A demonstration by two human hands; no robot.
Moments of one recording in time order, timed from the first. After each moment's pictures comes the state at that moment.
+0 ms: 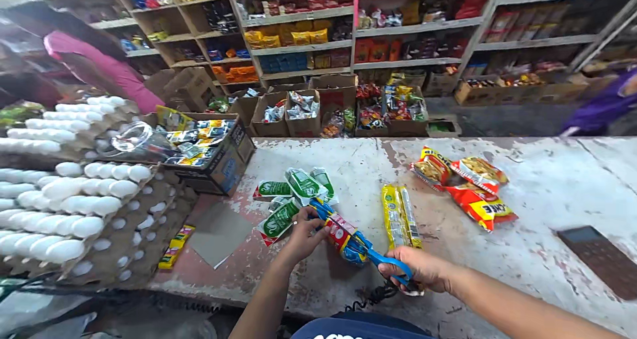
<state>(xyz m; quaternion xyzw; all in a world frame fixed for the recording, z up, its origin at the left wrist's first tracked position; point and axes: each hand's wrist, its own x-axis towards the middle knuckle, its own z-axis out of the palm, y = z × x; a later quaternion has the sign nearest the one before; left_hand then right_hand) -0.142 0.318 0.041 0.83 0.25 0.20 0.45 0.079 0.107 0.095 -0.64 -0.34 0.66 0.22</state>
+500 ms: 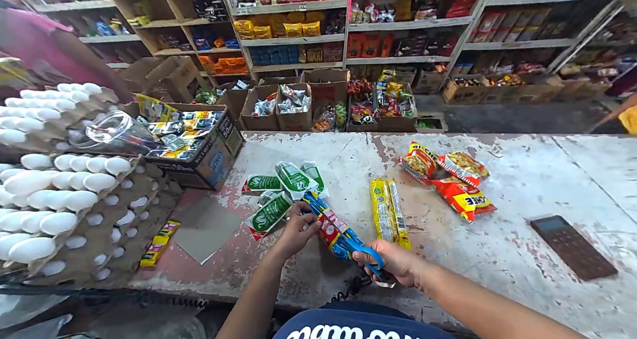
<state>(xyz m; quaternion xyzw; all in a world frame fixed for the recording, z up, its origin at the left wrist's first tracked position) -0.135 0.312 0.030 0.81 0.22 0.23 0.49 0.050 0.112 0.095 -0.63 -0.28 0.65 0.31</state>
